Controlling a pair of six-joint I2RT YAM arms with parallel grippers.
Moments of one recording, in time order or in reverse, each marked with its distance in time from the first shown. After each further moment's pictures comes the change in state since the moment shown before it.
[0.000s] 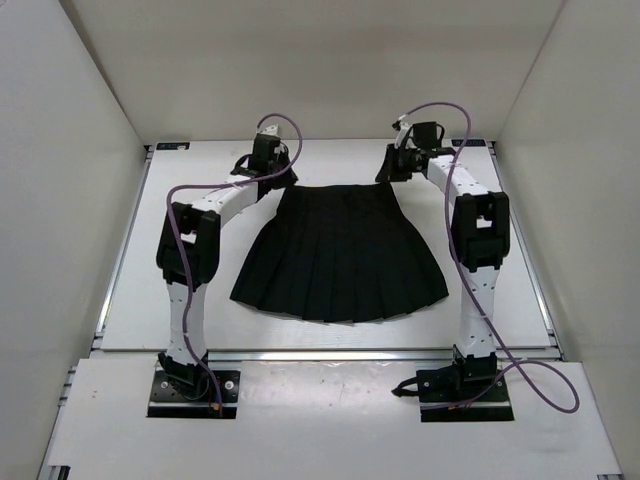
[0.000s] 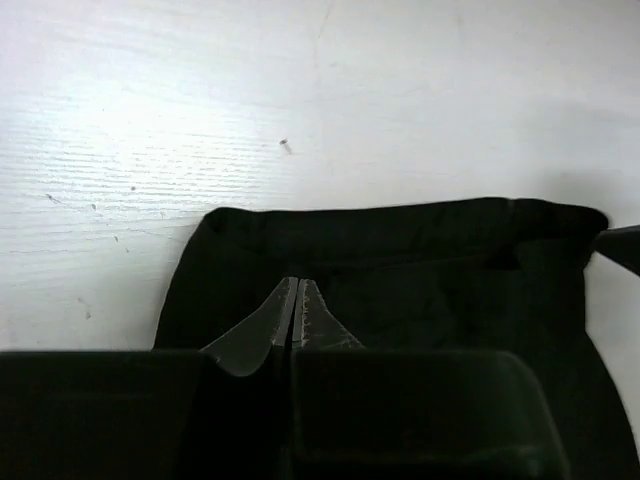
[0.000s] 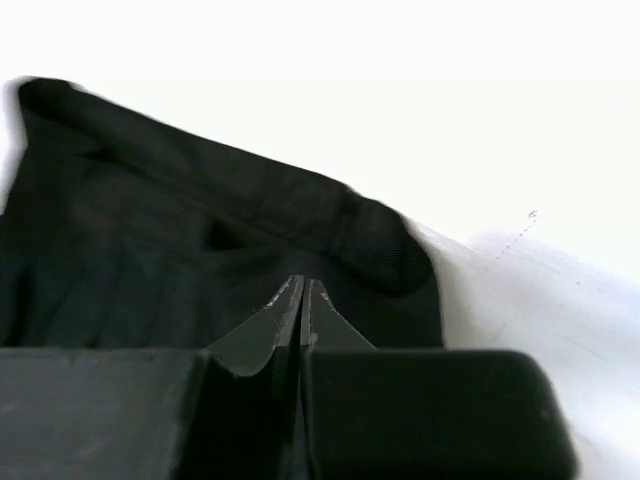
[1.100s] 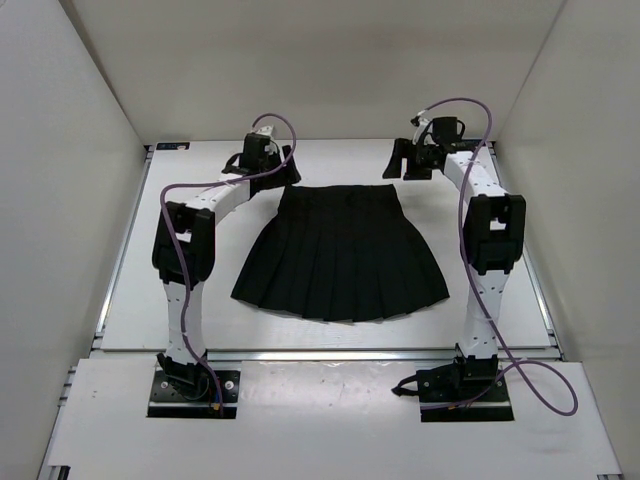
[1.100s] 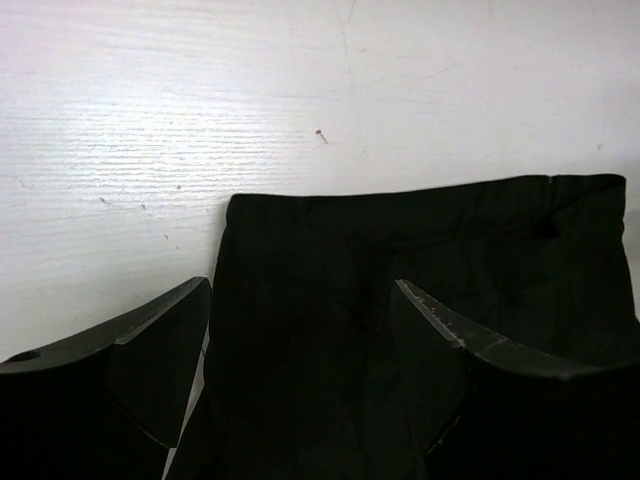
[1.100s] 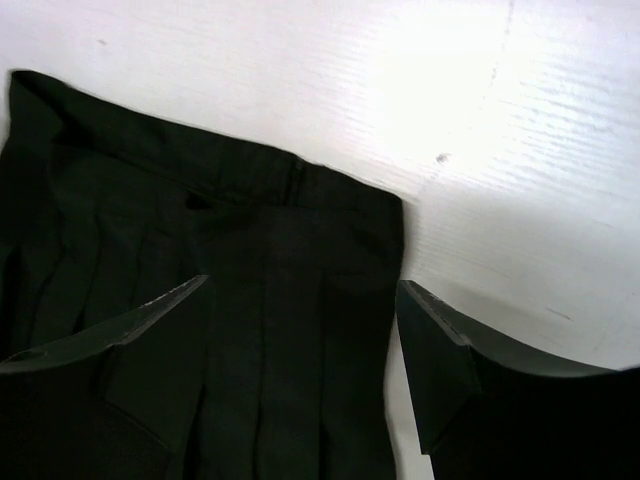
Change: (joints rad) left arm 0.048 0.010 0.001 -0.022 0.071 0.096; right arm -0.075 -0.050 -0.007 -0.075 0.003 -0.025
